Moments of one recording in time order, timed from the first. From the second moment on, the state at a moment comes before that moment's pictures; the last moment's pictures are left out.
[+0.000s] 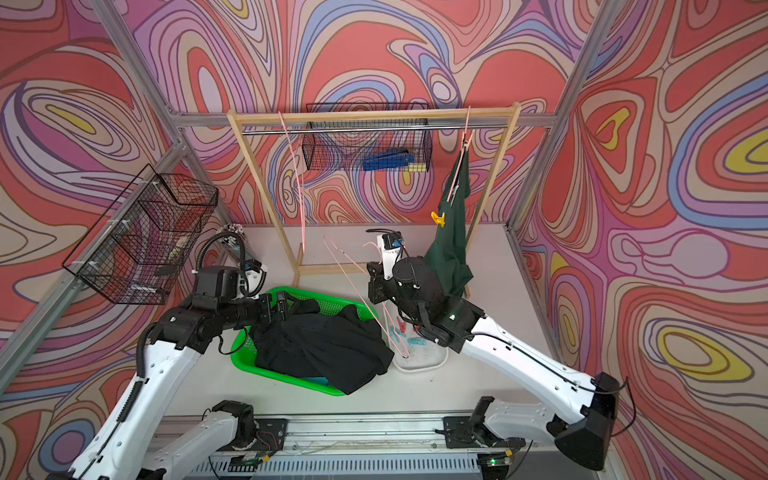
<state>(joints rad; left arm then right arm) -0.18 0.91 1.05 -0.92 0.34 -0.35 0.87 1.19 1.19 -0.28 0.28 0.34</state>
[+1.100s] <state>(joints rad) -0.82 1.04 1.04 -0.50 0.49 -0.65 0.87 1.28 1.34 -0.23 0.54 0.44</state>
